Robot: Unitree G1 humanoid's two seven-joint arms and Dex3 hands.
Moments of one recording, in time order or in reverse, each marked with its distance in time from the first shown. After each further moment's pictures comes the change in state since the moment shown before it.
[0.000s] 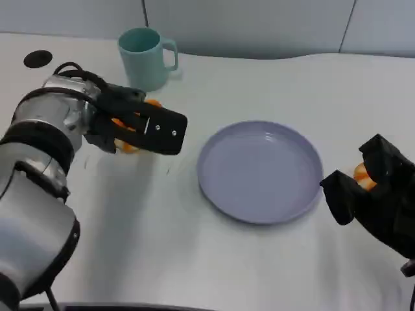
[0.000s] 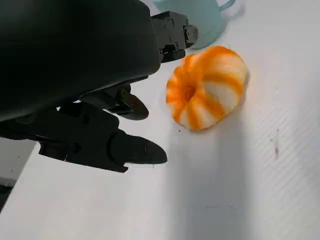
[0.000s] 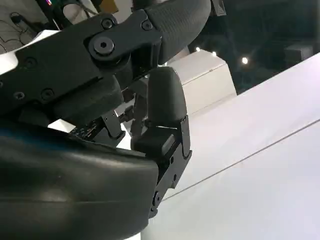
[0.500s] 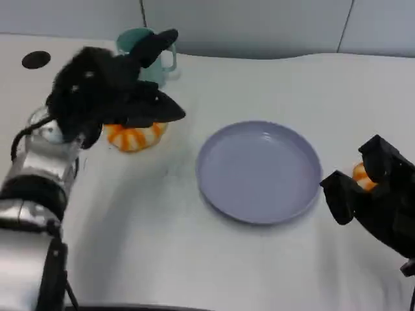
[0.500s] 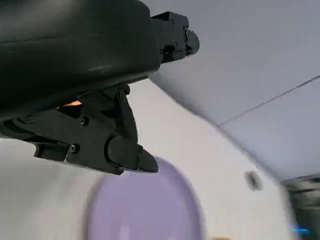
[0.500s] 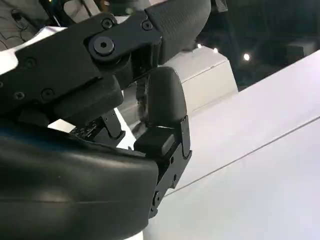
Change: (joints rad) left arm 0.269 -0.064 0.654 -0.152 -0.774 -0.334 -0.195; right arm -0.013 -0.001 -0.005 0.037 -0.012 -0.009 0.004
